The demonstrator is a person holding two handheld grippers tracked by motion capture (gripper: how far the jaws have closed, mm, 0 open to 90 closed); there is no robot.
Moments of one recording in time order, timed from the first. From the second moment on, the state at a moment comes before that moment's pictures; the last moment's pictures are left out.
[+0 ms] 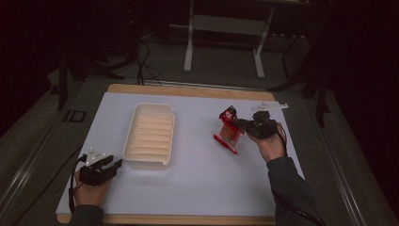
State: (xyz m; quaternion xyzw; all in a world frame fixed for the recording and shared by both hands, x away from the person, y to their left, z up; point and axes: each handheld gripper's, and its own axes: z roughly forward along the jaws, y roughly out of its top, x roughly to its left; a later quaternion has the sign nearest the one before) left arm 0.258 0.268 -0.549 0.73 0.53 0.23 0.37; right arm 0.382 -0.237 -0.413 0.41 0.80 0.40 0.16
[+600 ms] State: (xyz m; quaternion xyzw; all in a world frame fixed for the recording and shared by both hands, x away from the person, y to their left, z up) left arm 0.258 0.268 -0.549 0.73 0.53 0.23 0.37; right arm 0.381 -0.212 -0.410 0.38 0.82 0.41 0.16
